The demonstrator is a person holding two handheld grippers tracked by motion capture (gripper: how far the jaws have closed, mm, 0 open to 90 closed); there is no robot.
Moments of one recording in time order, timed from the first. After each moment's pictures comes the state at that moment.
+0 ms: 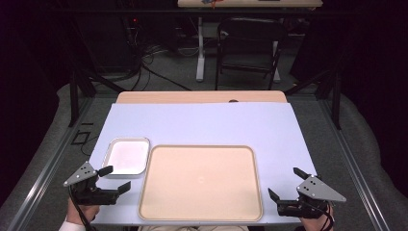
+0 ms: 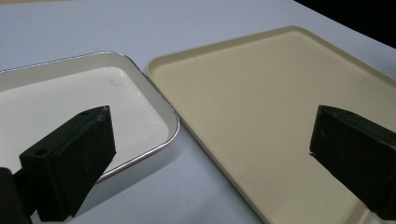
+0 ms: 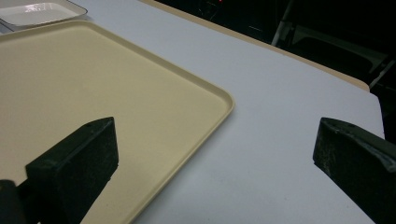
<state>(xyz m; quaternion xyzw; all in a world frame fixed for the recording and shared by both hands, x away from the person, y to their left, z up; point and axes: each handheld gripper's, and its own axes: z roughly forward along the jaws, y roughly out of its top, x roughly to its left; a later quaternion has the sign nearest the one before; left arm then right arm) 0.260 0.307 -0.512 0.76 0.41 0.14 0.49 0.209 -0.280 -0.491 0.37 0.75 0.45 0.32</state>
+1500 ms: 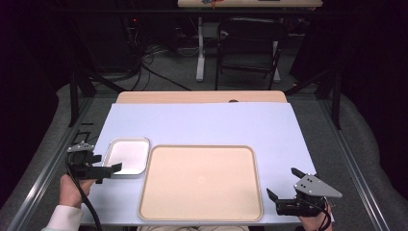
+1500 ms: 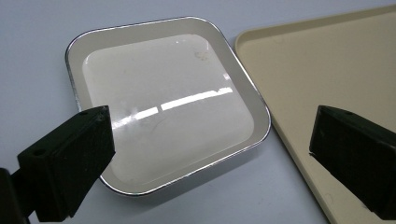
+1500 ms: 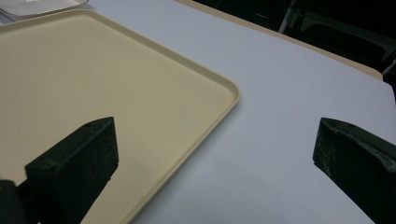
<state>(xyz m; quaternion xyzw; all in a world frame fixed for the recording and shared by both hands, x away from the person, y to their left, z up) 0.325 0.337 -0.495 0.76 0.52 0.10 0.37 0.215 -0.278 -0.493 0.38 0.76 0.43 0.30</state>
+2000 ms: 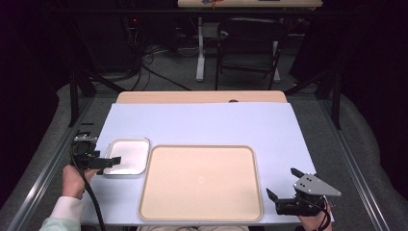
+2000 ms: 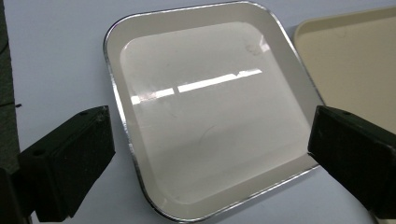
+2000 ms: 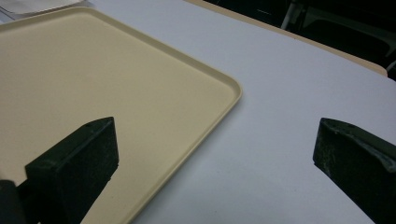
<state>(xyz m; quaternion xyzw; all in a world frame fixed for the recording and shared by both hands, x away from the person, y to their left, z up) 0.364 0.348 -0.514 0.76 0.56 0.09 0.32 0.217 -0.278 -0.494 0.38 0.76 0.43 0.29</state>
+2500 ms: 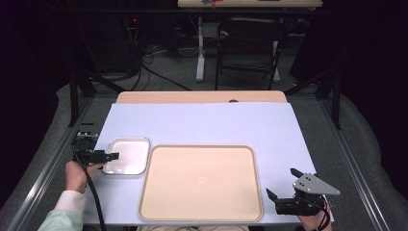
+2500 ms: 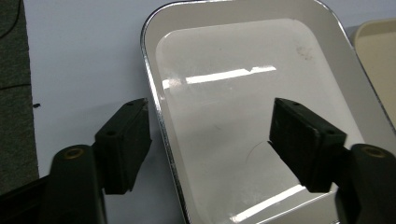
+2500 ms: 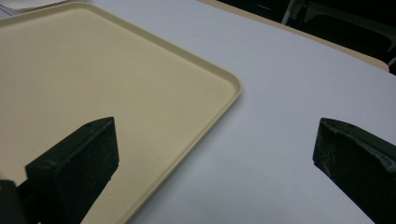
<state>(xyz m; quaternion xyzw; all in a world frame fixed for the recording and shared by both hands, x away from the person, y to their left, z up) 0.386 0.359 -0.533 0.75 0.58 0.09 0.30 0.218 -0.278 -0.495 0.39 0.76 0.43 0.29</state>
